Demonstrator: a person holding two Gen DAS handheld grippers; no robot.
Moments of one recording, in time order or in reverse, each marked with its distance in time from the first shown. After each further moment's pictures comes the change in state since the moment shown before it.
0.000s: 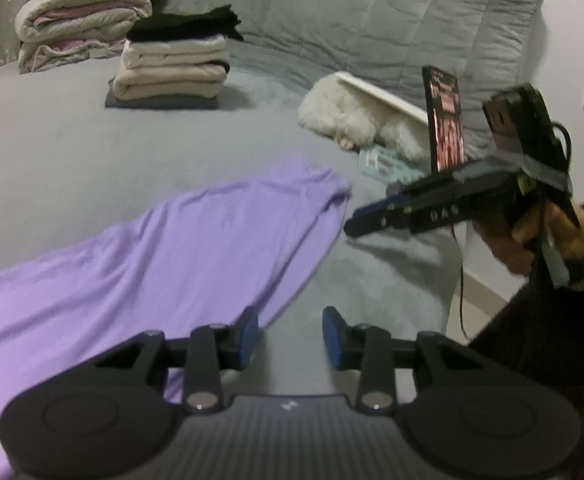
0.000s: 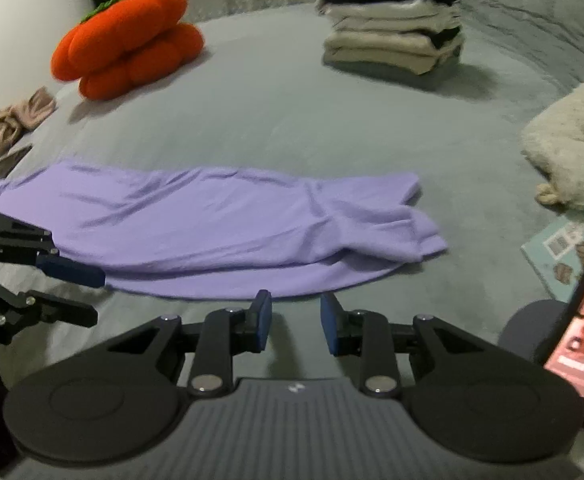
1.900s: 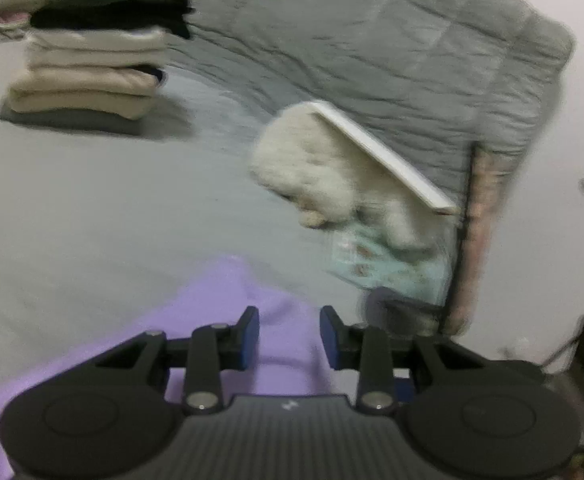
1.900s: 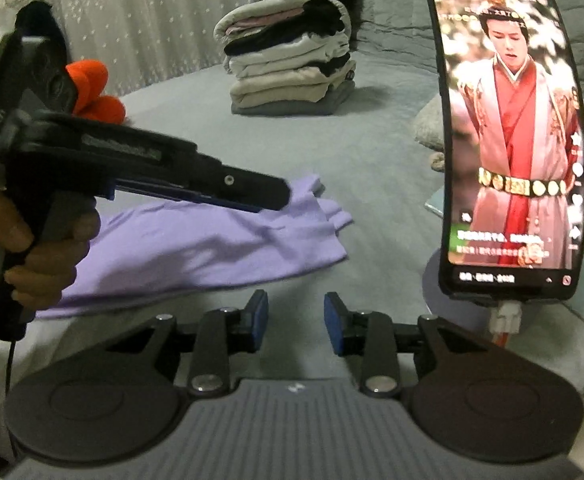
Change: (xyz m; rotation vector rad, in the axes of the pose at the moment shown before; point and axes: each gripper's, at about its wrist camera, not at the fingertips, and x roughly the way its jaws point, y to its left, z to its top) left arm 0.129 -0.017 0.105 -0.100 -0.010 -0.167; right arm -0.026 -0.002 -0.049 0.190 -0.213 -0.205
